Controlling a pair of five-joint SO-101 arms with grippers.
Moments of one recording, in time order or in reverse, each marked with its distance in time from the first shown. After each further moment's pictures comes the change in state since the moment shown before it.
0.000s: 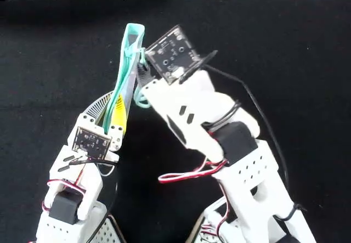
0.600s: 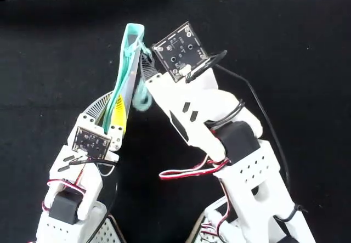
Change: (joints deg) left arm 0.0 0.0 0.0 0.0 0.0; right arm 0.9 -0.1 1.1 -2.5 -0.5
